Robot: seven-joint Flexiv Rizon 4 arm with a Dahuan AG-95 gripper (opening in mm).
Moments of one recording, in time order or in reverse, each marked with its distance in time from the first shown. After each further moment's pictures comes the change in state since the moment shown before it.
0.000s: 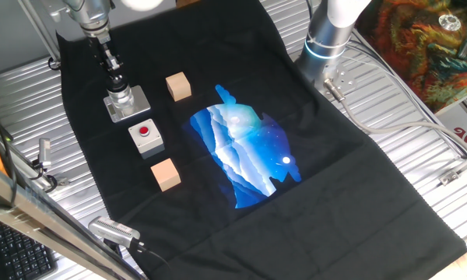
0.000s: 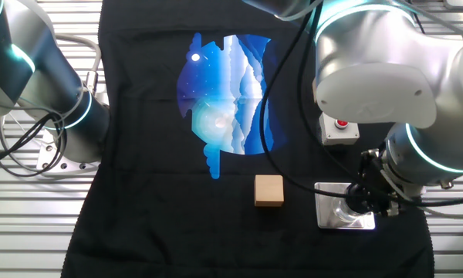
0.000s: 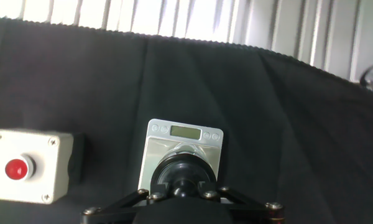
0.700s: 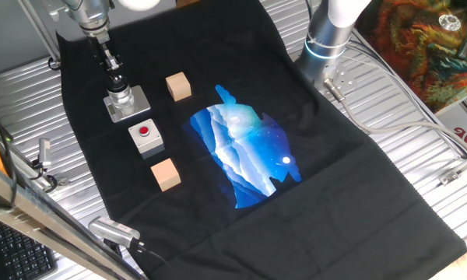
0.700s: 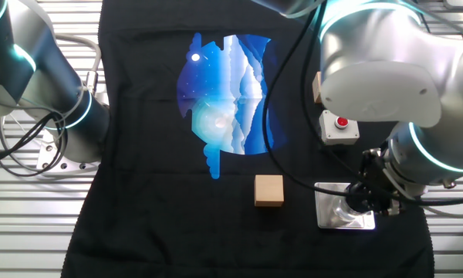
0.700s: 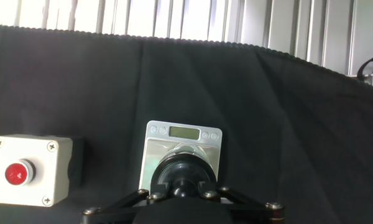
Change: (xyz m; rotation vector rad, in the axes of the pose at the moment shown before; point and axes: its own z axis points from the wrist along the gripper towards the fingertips) arm -0.003 0.003 0.000 -0.003 0.020 -0.001
